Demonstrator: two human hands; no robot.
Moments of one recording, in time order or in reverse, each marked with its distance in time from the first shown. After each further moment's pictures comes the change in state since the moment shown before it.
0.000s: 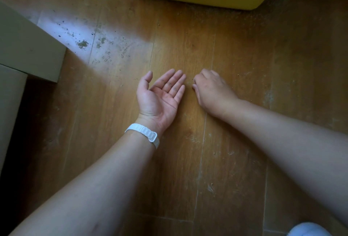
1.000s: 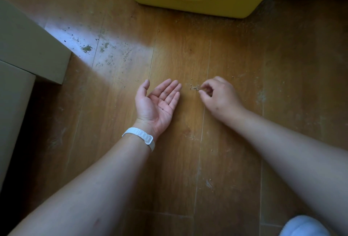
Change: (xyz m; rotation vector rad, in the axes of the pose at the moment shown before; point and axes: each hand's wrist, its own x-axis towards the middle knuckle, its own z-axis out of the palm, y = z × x) left_hand -0.013 0.002 -0.014 0.002 0.051 -0.046; right_hand -0.030 0.005 -0.007 0.286 0.171 0.216
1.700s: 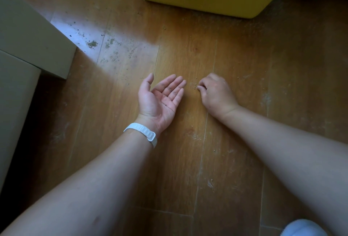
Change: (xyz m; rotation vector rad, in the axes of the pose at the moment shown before) left_hand -0.004 0.005 0.004 0.020 -0.015 0.019; right_hand 0.017 -0.001 0.022 -0.133 -0.017 -0.095
